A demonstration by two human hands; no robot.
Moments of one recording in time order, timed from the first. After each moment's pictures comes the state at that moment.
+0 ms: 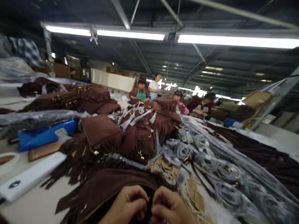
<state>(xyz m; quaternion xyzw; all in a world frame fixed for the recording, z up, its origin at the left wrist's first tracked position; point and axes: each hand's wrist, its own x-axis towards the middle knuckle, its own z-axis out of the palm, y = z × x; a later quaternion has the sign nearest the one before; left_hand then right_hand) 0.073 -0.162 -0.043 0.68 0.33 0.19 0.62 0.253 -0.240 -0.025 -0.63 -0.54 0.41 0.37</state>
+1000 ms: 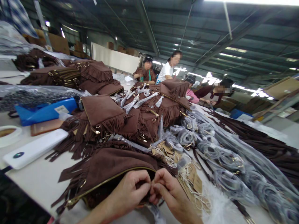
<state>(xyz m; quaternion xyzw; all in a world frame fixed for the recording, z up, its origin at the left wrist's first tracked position) 0.077 -0.172 -0.022 0.73 0.24 0.27 0.58 0.246 -0.247 -0.029 -0.52 -0.51 0.50 0.46</state>
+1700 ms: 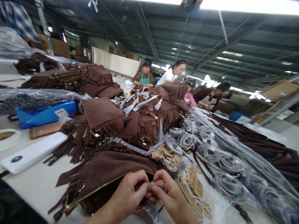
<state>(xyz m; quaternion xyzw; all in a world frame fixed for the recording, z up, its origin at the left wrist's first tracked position) 0.081 -0.170 -0.032 0.75 0.28 0.30 0.52 0.240 -0.242 -0.031 -0.51 -0.44 0.55 0.49</state>
